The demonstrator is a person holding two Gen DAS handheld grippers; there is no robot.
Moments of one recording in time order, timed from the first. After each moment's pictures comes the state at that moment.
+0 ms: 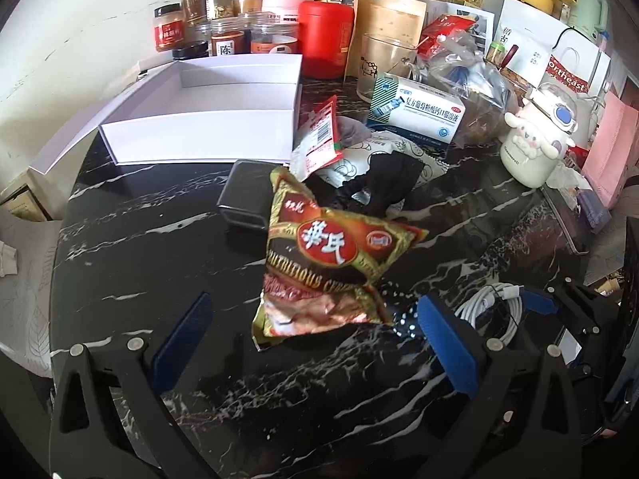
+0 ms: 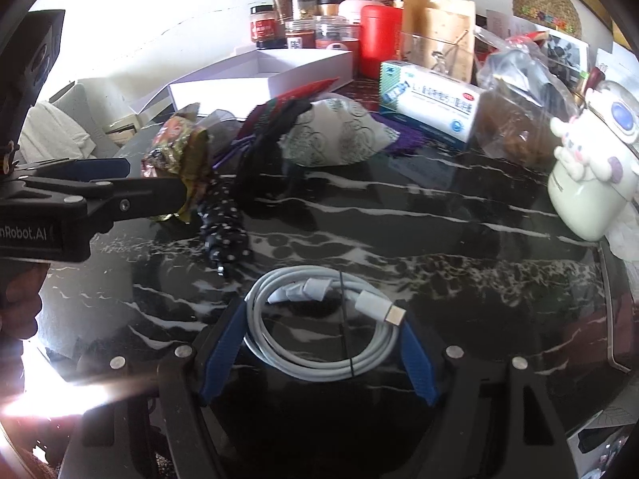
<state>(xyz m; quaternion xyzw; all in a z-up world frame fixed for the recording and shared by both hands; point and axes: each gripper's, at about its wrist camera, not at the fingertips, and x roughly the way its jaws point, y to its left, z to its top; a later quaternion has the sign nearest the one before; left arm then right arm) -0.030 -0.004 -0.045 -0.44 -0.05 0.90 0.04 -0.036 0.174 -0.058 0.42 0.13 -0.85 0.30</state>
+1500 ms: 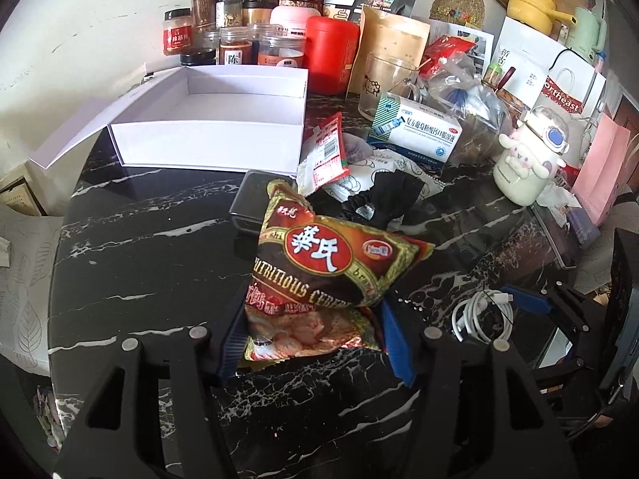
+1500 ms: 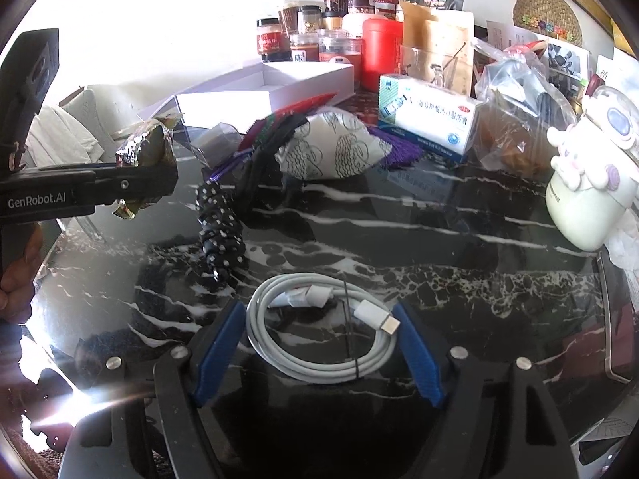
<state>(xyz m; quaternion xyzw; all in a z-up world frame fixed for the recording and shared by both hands) -0.016 -0.023 -0.035 -0.42 -0.08 0.91 0.04 -0.038 0.181 -0.055 0.39 0.12 -0.85 0.32</state>
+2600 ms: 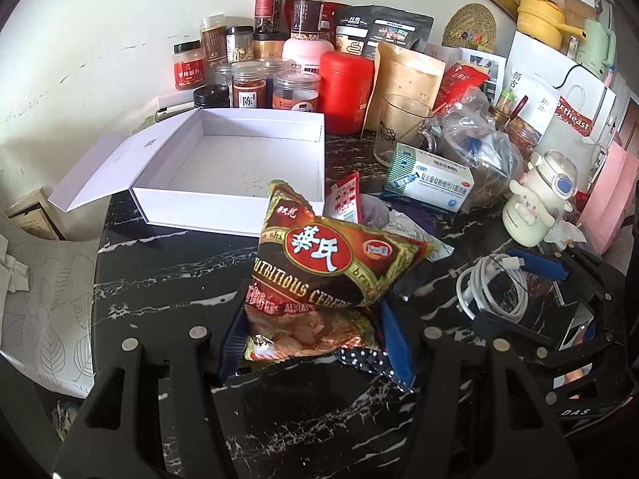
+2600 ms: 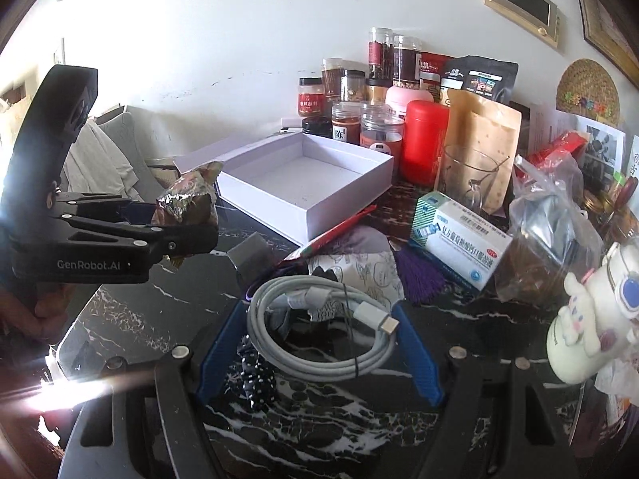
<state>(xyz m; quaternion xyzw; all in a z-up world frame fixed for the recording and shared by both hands) -0.058 -0.043 0.030 -0.41 -0.07 0.91 0.01 -0.074 0.139 0.032 0.32 0.14 -0.85 0.39</state>
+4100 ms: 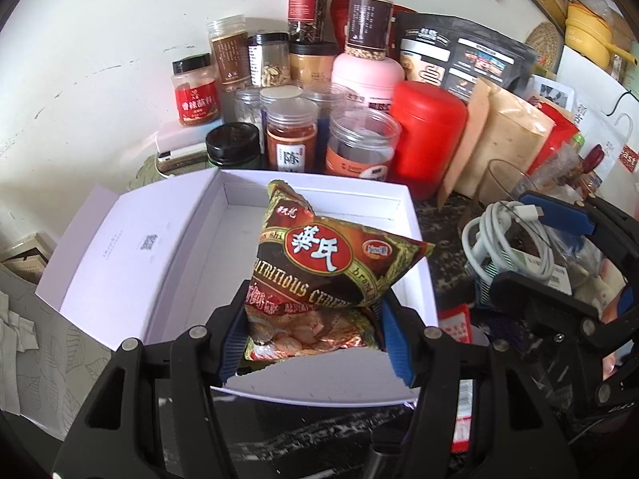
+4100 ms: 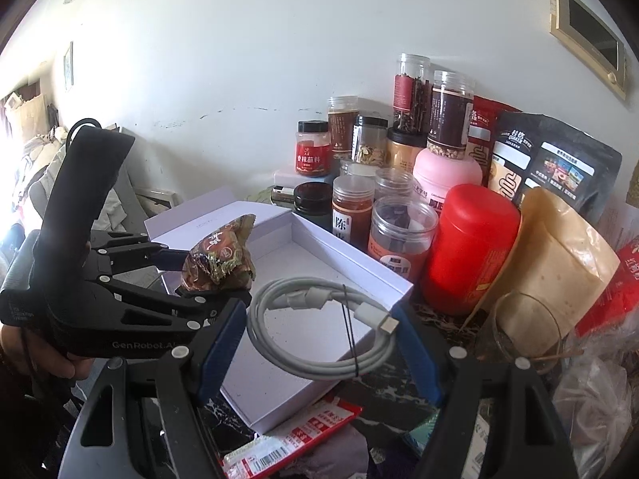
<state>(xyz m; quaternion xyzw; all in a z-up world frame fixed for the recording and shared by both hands) -0.263 -0.134 0.031 -0.41 -0.06 0.91 -0.03 -0.245 0.010 0.071 0.28 0.14 -0.85 0.43</state>
